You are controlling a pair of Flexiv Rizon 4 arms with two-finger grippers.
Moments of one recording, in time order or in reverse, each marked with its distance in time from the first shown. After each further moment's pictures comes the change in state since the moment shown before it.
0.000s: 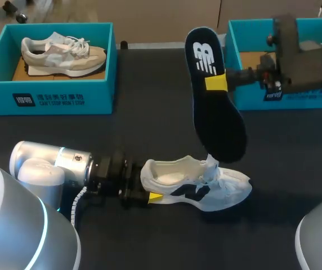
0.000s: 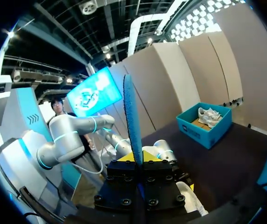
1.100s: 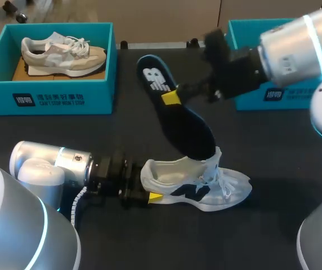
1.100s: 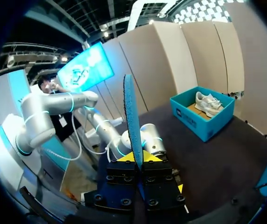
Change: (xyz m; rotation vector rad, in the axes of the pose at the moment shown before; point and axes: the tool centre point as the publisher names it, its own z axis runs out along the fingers) left arm 0.000 0.000 0.000 0.000 0.000 0.000; right arm -0.059 -0.032 0.086 0.196 -0.057 -0.068
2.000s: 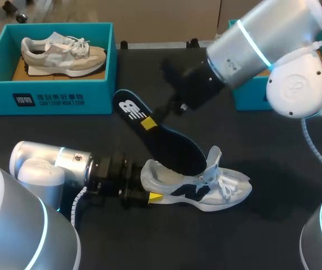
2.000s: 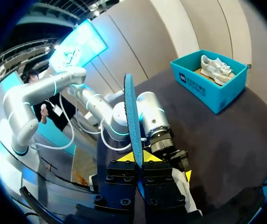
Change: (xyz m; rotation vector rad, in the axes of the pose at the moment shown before) left arm 0.000 0.000 0.000 0.000 0.000 0.000; right arm -0.022 -0.048 0.077 0.294 0.041 0.094
